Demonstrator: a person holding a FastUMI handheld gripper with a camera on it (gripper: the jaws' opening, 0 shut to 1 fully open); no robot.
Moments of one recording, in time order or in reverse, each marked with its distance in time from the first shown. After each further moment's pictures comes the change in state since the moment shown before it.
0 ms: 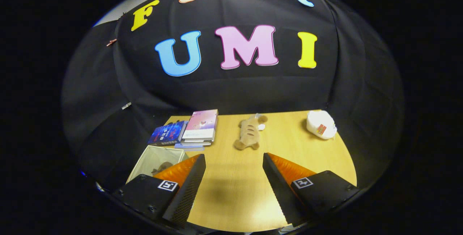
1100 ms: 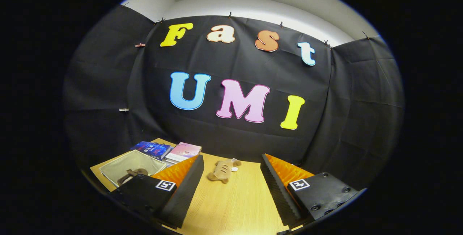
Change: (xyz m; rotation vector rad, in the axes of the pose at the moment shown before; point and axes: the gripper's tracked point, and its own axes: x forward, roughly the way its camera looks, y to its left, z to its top) arm -0.073 -0.026 0.024 -0.267 -0.392 -0.062
